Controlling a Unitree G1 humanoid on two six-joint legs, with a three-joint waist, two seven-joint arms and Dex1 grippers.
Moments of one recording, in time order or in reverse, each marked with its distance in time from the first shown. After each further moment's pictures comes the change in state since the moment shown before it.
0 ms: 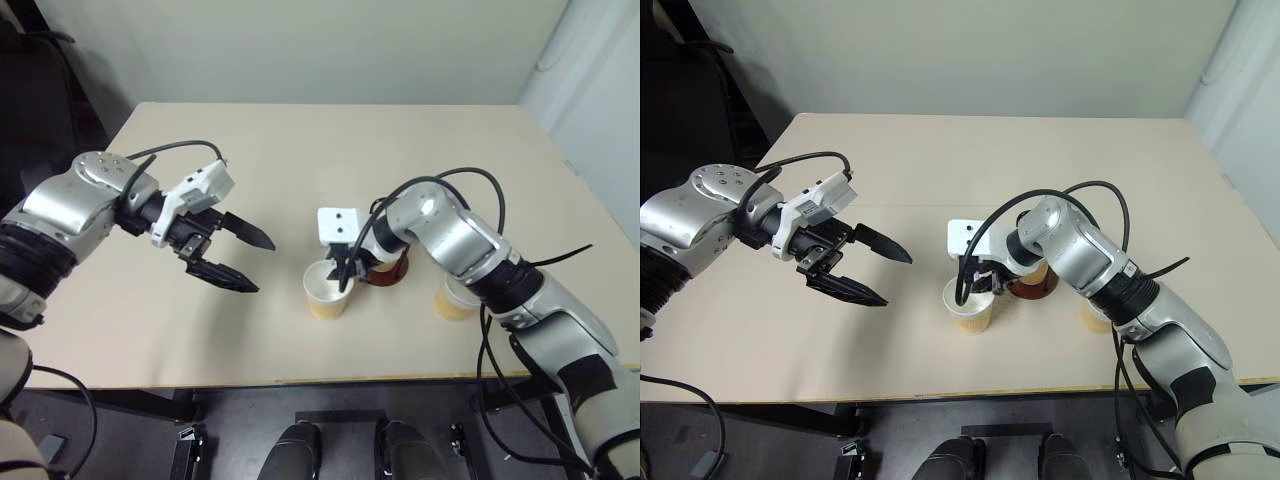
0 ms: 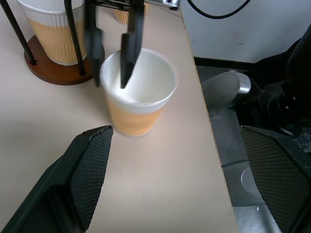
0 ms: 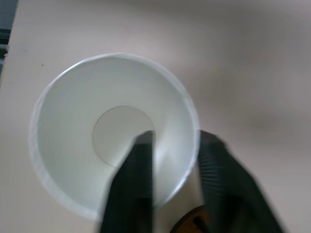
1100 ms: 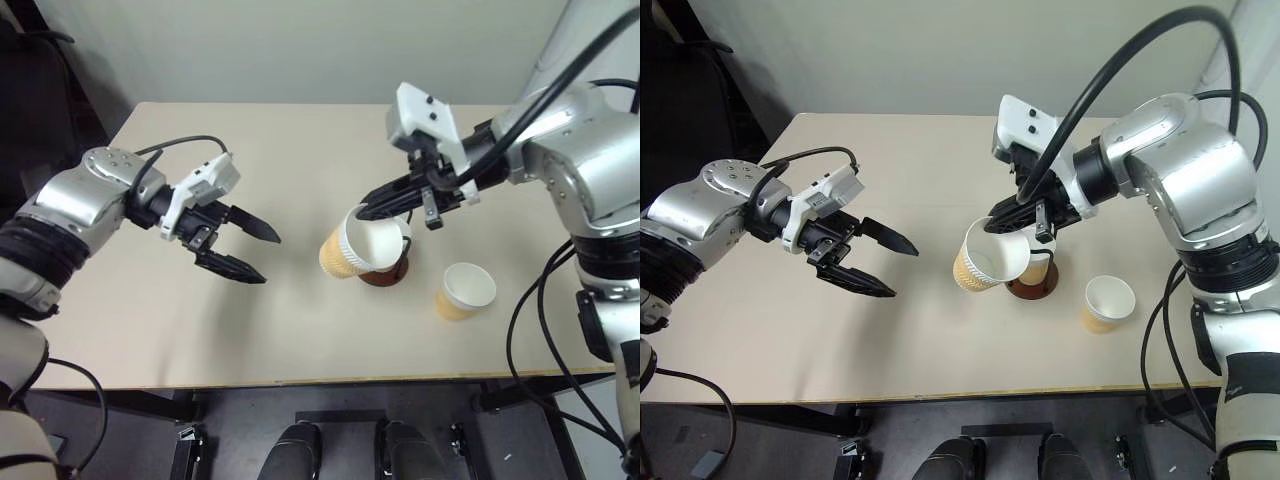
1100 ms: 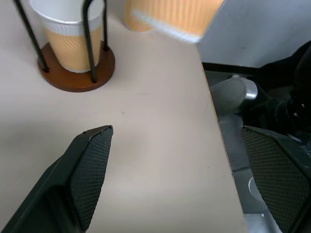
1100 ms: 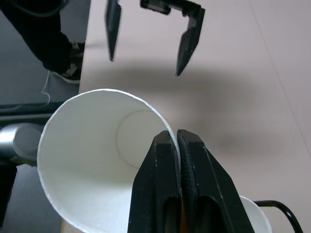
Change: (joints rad) left arm -0.046 -0.063 -0.005 0.110 0.002 -0.009 0.000; right arm -0.156 -0.266 -0.337 -0.239 0.354 0.381 0.117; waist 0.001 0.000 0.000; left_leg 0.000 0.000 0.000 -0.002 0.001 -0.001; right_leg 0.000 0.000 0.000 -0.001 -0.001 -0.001
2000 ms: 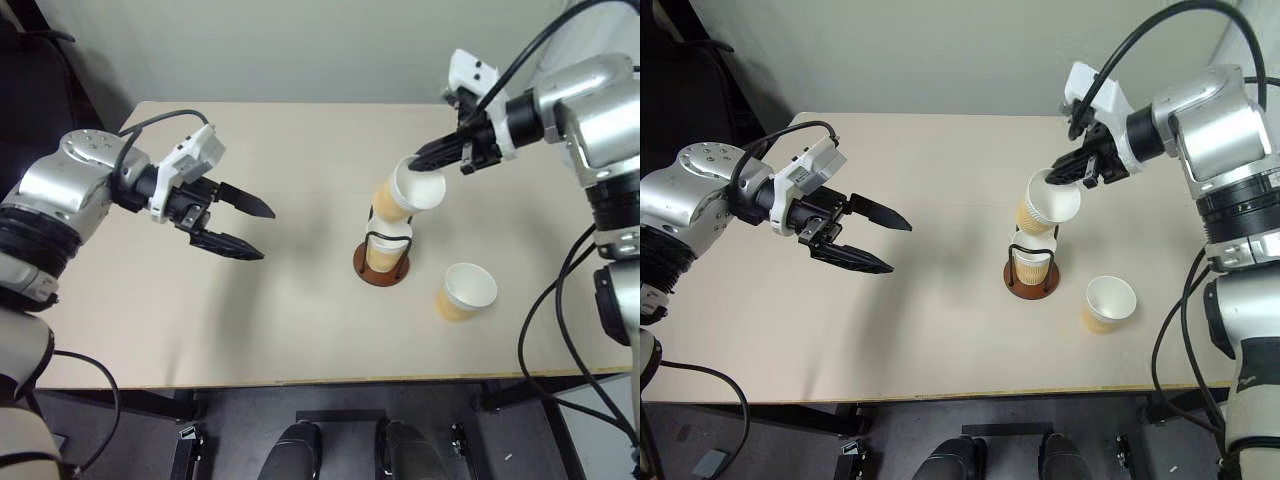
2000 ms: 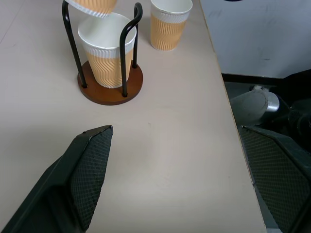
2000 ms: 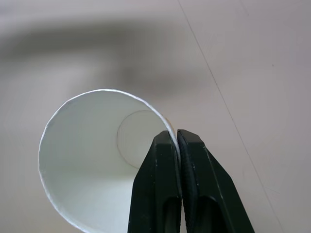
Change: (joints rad) left arm -0.009 -0.013 0.090 0.041 0.022 0.003 0.000; right arm -0.133 -0.015 0.079 0.640 -0.273 -0.433 0.075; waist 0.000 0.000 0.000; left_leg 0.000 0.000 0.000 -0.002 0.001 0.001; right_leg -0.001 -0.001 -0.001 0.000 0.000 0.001
